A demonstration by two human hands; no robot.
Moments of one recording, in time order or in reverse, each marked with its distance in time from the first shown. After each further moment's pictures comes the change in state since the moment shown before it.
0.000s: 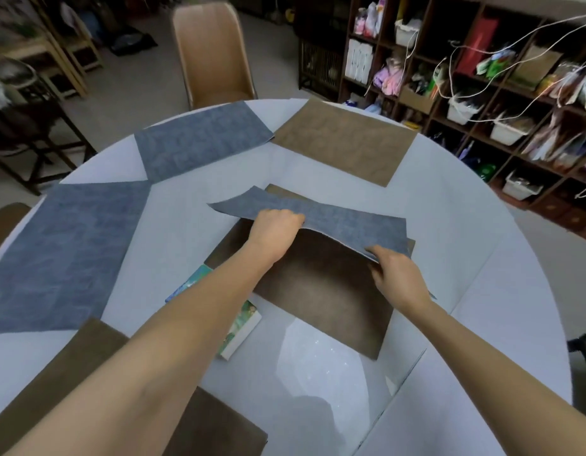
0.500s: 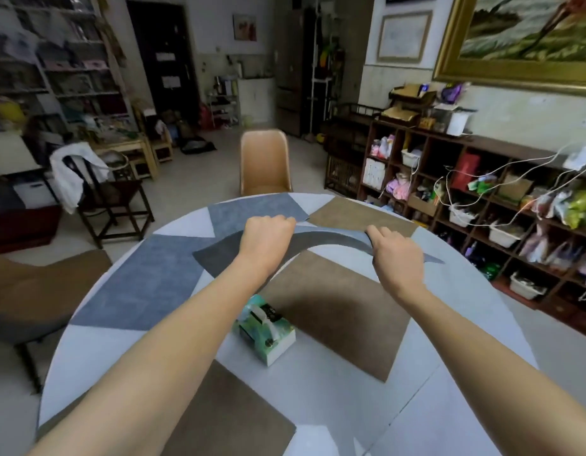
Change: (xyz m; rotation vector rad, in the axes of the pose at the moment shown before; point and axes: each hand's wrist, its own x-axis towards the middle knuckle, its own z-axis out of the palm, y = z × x) left_hand -0.188 -0.036 -0.177 0.197 0.334 -0.270; right_hand -0.057 -0.140 -0.164 -0.387 0.483 -0.222
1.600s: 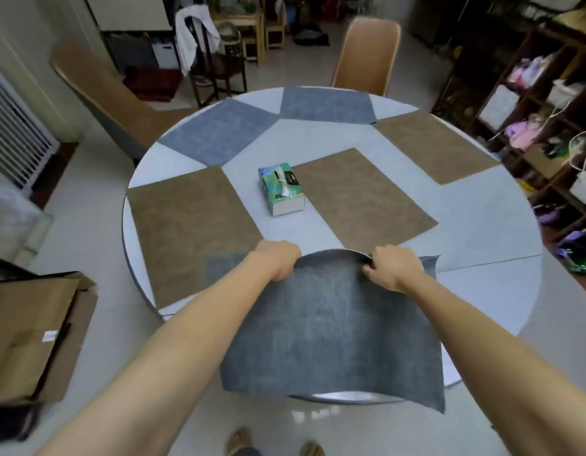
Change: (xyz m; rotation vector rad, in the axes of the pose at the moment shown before) left_hand -0.211 0.208 0.024 -0.281 -0.855 -0.198; right_hand -0.184 0.100 0.037 0.136 -0.710 -0.567
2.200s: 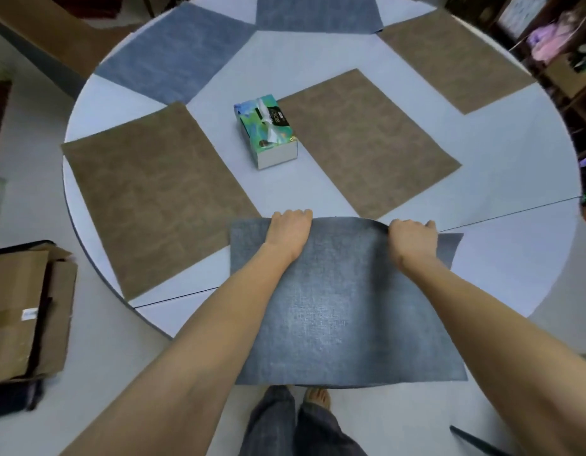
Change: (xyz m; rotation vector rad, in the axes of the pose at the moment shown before) left_hand 0.112 0.014 0.088 -0.194 0.278 -0.016; right_hand 0.049 0.008 0.089 -0.125 -0.120 0.334
